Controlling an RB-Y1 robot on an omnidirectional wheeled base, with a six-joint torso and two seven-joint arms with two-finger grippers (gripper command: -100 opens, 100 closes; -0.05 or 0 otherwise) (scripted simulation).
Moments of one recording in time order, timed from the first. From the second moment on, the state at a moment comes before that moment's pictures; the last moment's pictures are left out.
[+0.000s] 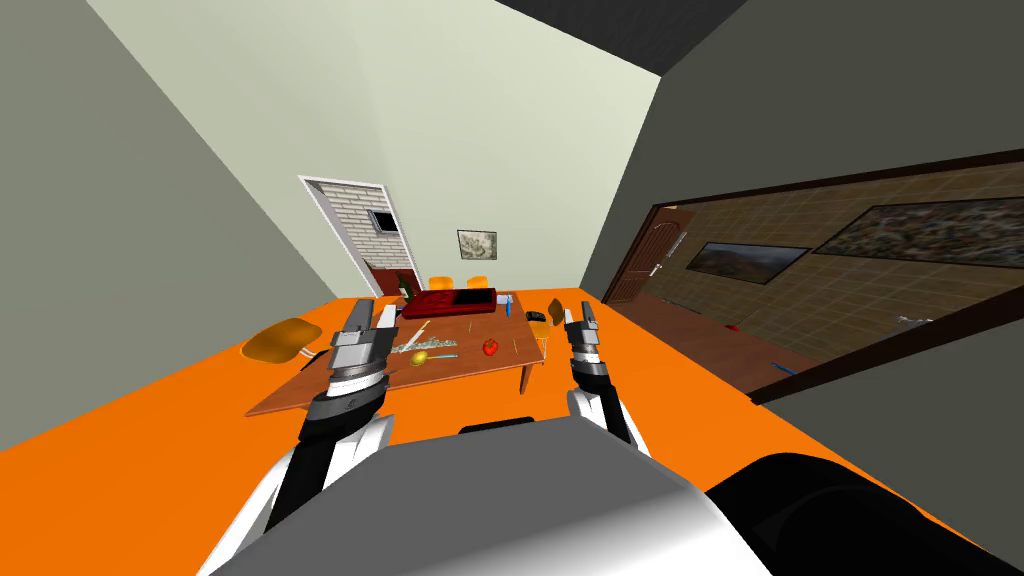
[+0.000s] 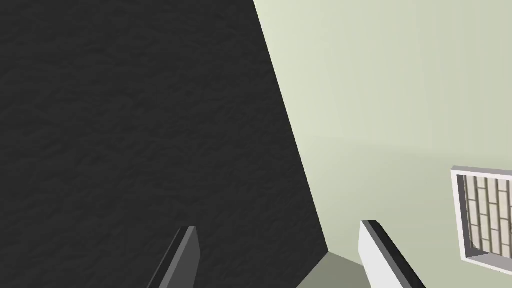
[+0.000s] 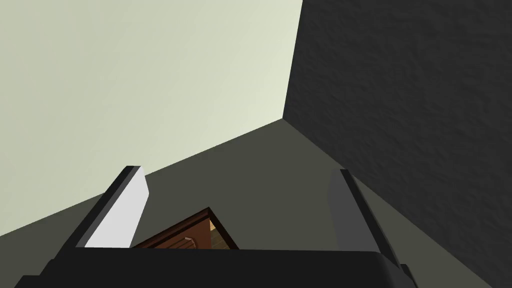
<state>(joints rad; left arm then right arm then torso) 0.52 0.05 0.07 -2.33 -0.12 -0.55 0.03 0.51 -0.04 0.02 -2.23 -0.08 -0.46 -0.05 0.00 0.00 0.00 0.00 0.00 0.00</state>
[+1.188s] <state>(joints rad) 0.32 0.15 0.04 -2.06 -0.16 -0.26 0.10 0.51 -0.04 0.02 -2.23 -0.08 -0.46 -0.05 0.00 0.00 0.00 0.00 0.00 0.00</state>
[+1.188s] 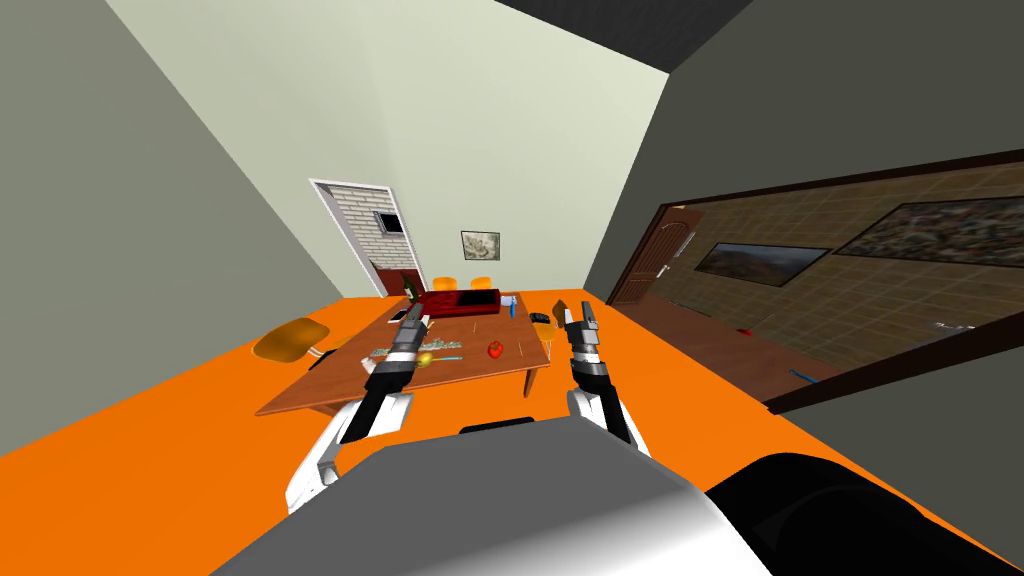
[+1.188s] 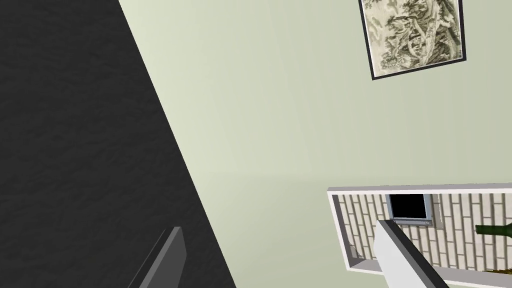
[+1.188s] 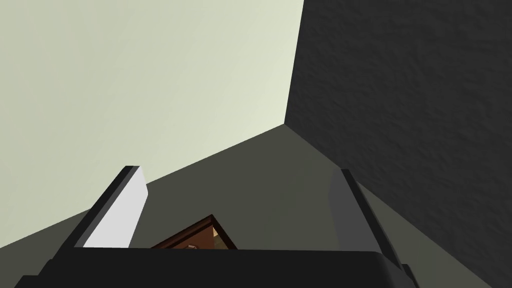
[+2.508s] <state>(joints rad) 0.07 0.16 0.01 -1.70 -0.21 0.12 0.20 0.51 -0.04 0.02 -2.23 -0.08 -0.46 -0.05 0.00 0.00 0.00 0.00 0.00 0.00</state>
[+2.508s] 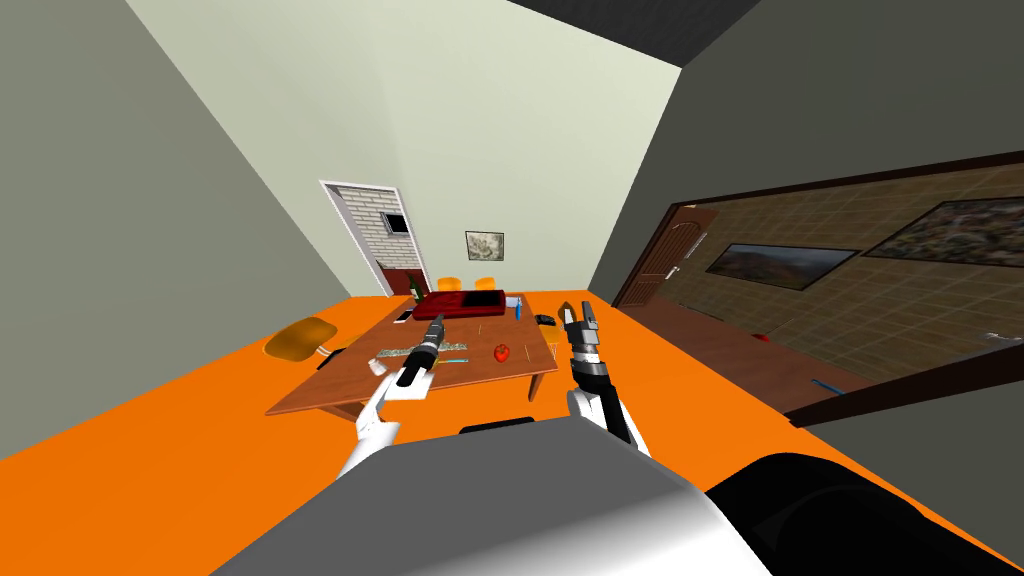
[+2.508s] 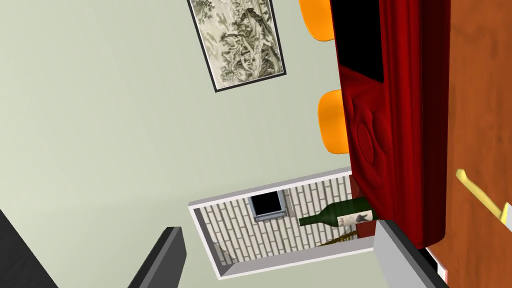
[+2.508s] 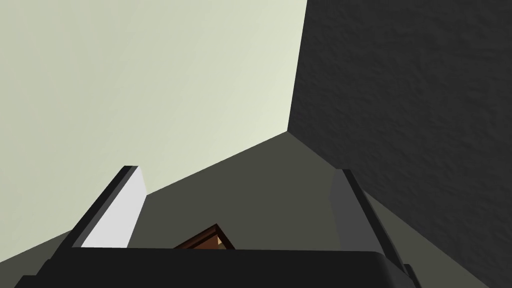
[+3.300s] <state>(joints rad) -0.08 0.16 -0.01 -1.46 -0.23 0.34 0.25 0.51 -0.04 0.02 -2.23 -0.08 -0.46 -0.05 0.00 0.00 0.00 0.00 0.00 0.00</state>
